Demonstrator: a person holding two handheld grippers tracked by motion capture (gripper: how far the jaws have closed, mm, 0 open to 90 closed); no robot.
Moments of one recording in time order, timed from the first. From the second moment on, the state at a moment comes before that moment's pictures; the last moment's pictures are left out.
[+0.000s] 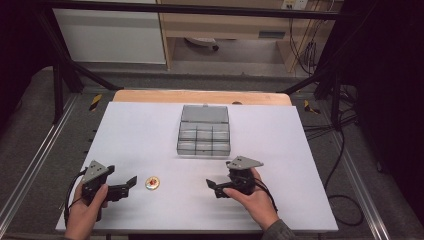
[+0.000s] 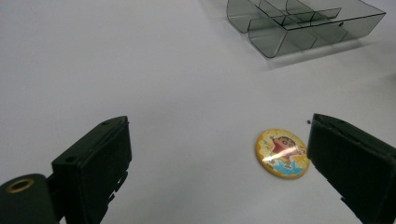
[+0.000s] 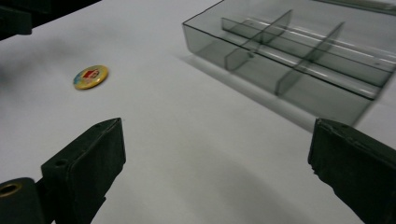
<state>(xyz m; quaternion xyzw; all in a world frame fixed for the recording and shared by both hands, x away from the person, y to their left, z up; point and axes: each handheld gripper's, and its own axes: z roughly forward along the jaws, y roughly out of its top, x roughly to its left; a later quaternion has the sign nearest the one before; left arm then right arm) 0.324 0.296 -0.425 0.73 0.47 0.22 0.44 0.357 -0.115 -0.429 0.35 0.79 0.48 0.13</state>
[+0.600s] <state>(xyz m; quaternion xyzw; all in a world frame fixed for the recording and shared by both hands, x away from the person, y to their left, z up) 0.324 0.300 -0.426 0.73 0.48 0.22 0.43 0.355 -0.032 -0.445 0.33 0.83 0.45 0.07</state>
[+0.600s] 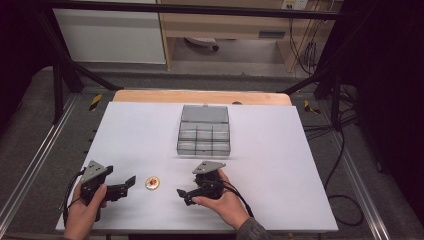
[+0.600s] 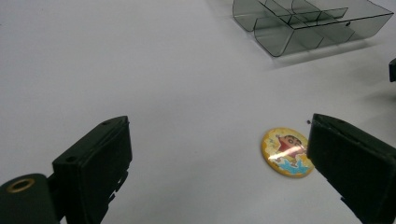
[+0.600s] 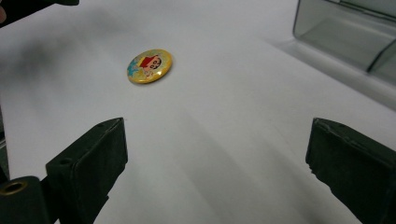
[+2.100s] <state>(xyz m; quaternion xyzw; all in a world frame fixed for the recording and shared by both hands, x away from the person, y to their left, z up) 0.326 0.303 -0.427 0.73 0.49 0.23 0.42 0.351 0.061 -0.452 0.36 0.82 0.44 0.09</state>
